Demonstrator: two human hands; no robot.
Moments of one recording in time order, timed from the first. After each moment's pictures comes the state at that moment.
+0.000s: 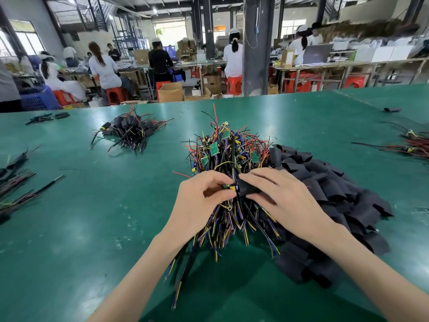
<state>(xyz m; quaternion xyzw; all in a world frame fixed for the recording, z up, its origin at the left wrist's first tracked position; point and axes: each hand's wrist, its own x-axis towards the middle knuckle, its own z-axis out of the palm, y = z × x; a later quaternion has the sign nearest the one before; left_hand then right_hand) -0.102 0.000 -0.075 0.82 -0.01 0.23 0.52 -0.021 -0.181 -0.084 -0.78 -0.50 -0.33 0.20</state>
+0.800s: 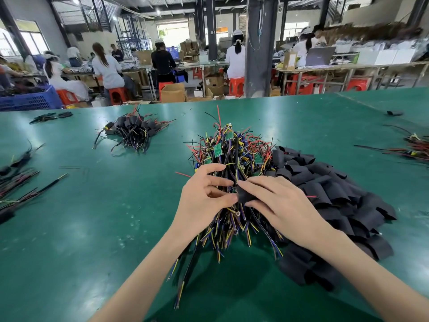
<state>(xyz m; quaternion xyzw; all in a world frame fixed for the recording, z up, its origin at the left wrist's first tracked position) -0.101 0.002 -0.077 0.78 0.04 0.21 0.59 -0.033 -0.176 -0.084 -0.77 -0.52 -0.33 0.18</state>
